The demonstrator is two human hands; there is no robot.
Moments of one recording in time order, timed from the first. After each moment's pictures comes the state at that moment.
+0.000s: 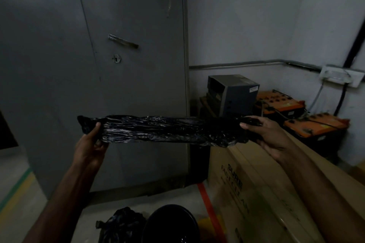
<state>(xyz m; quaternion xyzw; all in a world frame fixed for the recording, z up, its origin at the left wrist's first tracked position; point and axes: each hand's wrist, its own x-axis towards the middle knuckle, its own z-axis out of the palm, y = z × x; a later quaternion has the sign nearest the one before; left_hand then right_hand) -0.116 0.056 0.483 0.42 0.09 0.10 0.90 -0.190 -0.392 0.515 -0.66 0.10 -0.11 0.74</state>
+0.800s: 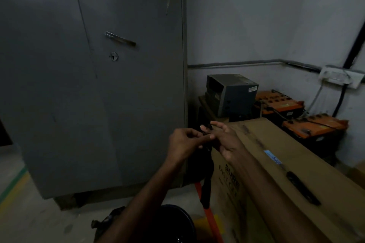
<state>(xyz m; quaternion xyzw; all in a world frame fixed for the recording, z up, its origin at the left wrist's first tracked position) -0.146 -0.159 0.478 0.76 -0.12 -0.03 0.63 -0.160 -0.302 0.494 -0.55 0.12 -0.05 0.83</state>
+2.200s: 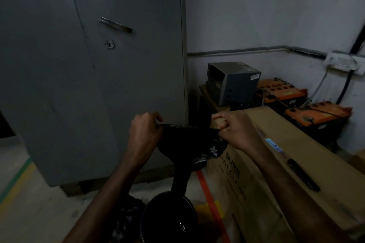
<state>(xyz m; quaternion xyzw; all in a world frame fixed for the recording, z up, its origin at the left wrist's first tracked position) -0.133 -0.078 0.488 0.92 -0.09 0.25 0.28 -0.188 -0.336 0.500 -0.94 -0.02 -0.17 0.31</state>
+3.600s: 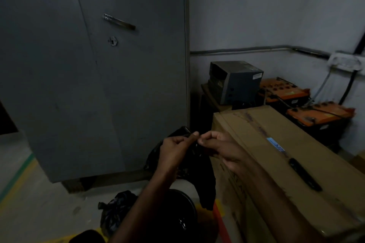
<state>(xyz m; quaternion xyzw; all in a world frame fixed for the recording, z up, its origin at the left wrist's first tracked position) -0.188 -0.134 0.447 0.70 -0.02 -0.06 0.71 -0.202 -0.288 0.465 -0.69 0.05 0.05 0.72</state>
